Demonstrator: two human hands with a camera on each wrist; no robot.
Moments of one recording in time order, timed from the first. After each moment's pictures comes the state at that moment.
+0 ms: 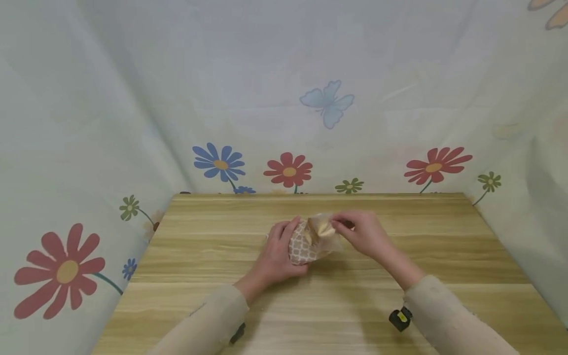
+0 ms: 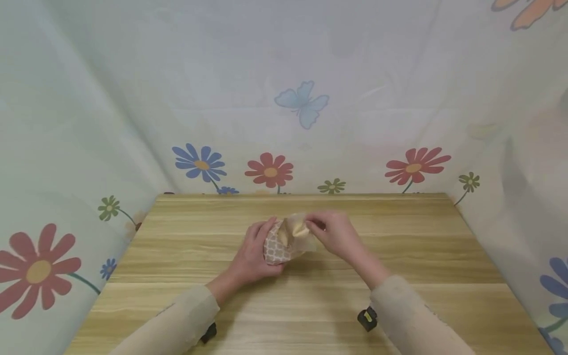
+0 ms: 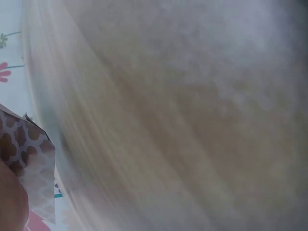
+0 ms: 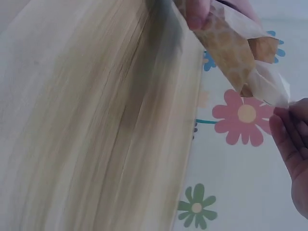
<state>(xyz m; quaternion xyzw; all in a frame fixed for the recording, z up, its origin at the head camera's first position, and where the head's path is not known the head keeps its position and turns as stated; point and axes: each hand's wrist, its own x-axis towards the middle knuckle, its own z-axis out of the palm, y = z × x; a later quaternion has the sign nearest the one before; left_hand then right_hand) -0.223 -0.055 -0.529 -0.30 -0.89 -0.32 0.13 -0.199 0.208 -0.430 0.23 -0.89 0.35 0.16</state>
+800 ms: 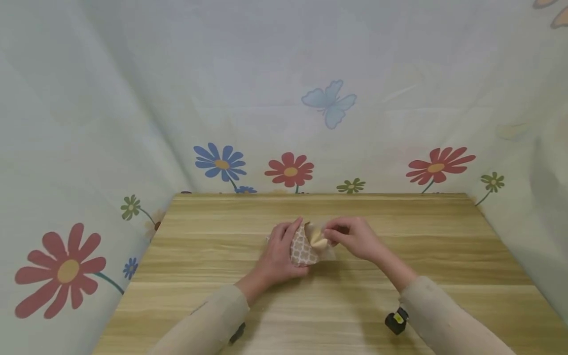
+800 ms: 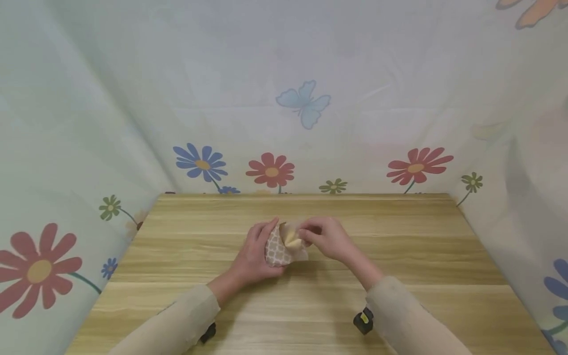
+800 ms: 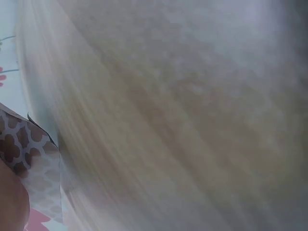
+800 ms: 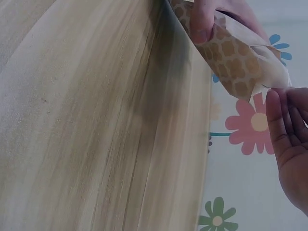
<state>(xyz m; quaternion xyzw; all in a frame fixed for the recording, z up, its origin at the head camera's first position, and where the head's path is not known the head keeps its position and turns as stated) -0.224 -0.056 -0.532 -0.31 -0.89 -0.32 0.13 -0.203 0.201 -0.444 0.20 -0.85 0.48 -0.01</state>
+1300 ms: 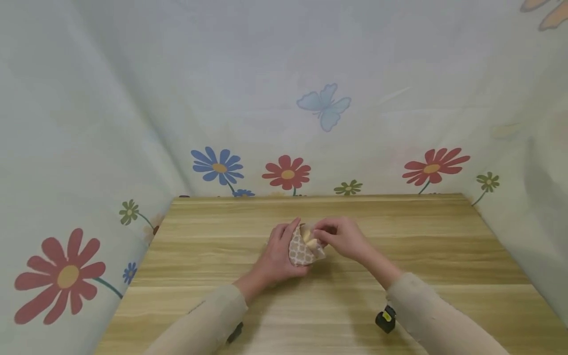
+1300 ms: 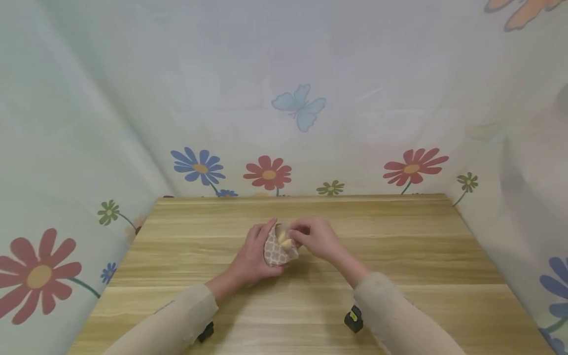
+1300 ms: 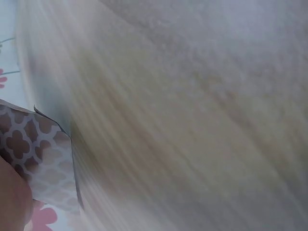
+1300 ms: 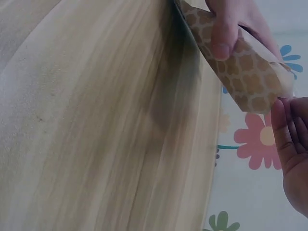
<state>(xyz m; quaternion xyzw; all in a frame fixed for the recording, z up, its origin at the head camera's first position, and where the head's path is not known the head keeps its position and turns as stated) -0.228 -0.052 -0.527 -0.31 -0.89 -0.33 0.10 -0.213 0.184 -0.449 0.19 -0.86 0.48 -0.01</state>
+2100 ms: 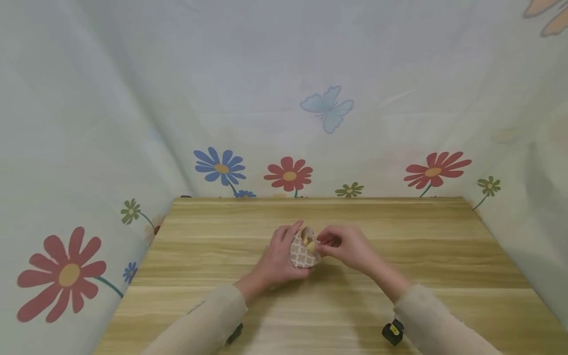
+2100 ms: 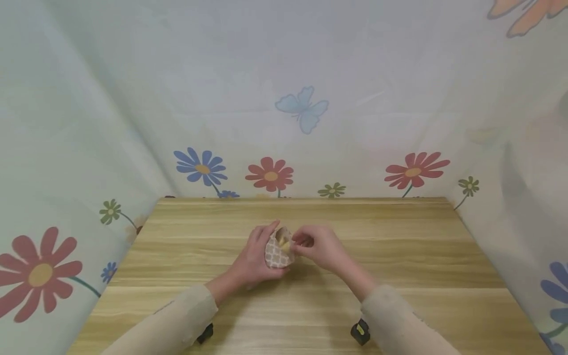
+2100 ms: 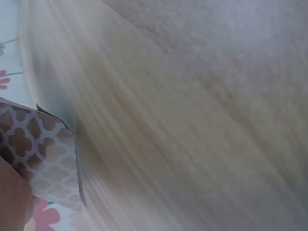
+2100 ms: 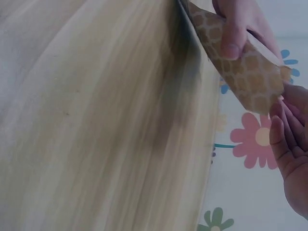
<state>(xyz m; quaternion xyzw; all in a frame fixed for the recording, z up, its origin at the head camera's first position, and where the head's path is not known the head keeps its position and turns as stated) -0.222 -0.052 -0.519 -0.29 -0.89 -0.34 0.05 -0.198 0.186 -0.451 0.22 -0.89 0.40 0.03</state>
